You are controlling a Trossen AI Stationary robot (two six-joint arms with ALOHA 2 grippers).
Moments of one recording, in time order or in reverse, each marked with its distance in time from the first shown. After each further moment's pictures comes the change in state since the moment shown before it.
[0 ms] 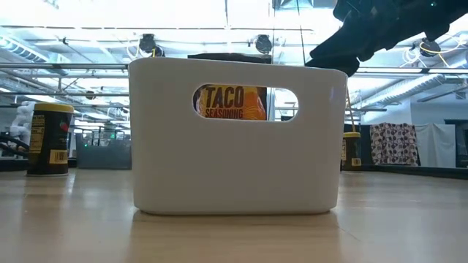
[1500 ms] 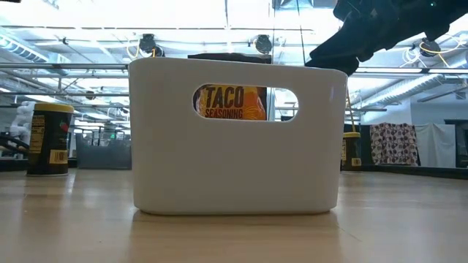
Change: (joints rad) left arm -0.166 0.260 0.145 -0.804 0.473 -0.399; right arm 0.000 0.000 0.000 0.000 0.009 -0.030
